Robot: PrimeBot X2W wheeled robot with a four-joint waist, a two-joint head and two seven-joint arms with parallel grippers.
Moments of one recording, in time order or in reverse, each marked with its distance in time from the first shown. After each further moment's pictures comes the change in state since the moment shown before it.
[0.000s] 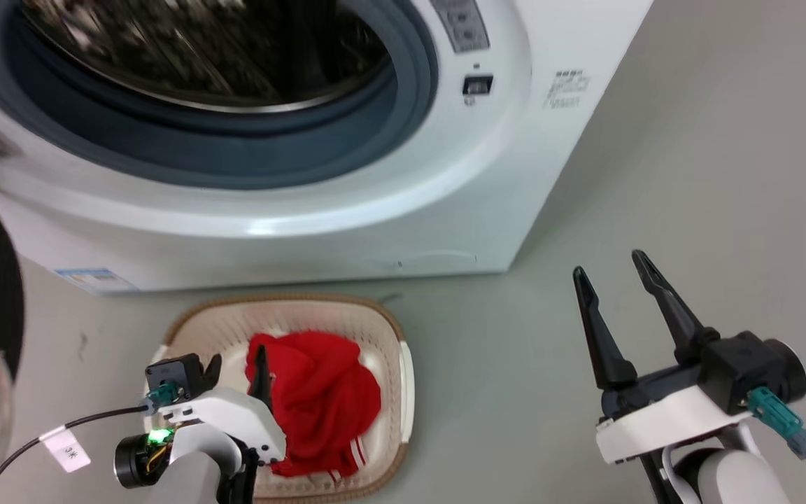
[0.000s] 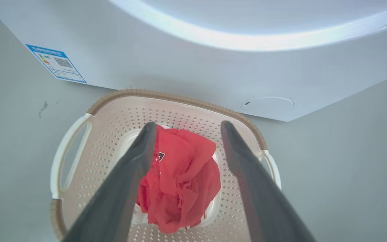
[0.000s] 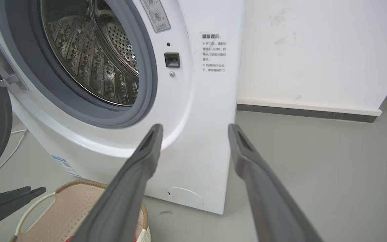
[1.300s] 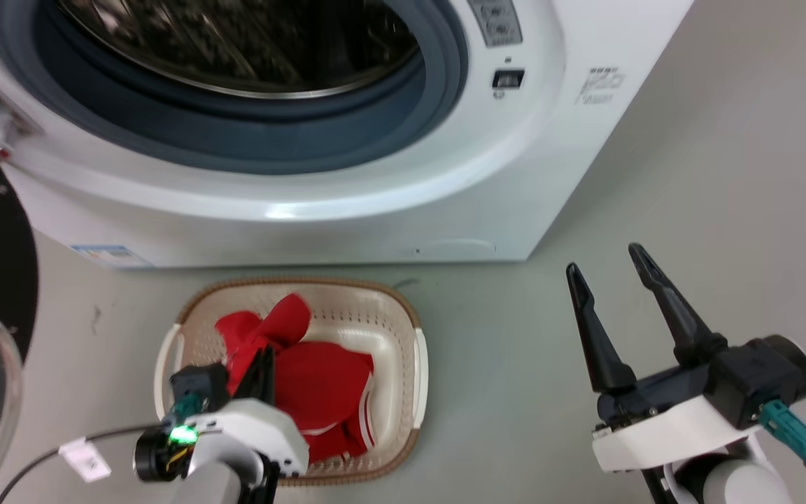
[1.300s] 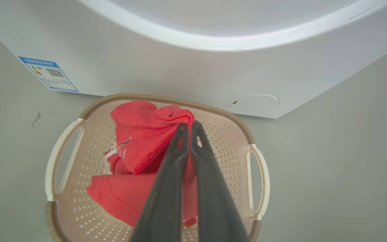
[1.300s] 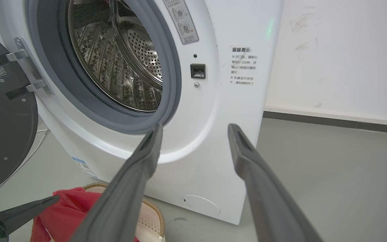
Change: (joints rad) left arm 0.152 0.012 -0.101 -0.302 -0.003 0.018 0.017; right arm 0.049 0.000 0.031 -0.149 -0.002 0.000 0.058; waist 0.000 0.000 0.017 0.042
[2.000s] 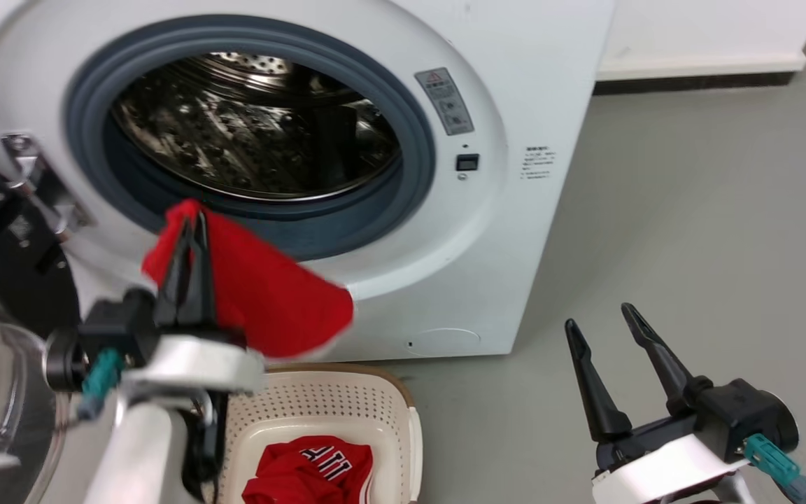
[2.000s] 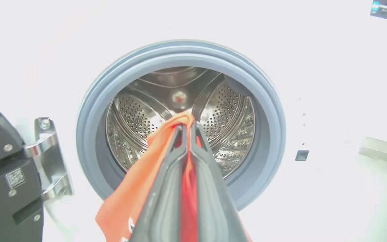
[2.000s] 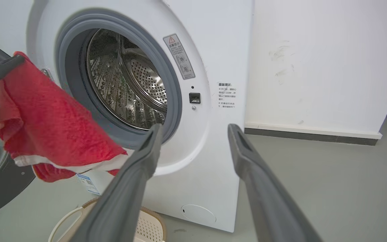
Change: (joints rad) left arm -0.025 0.099 0.050 -0.470 0.105 0.055 -0.017; right arm 0.089 0.000 -0.002 0.070 0.037 0.000 -0.015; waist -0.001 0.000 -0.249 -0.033
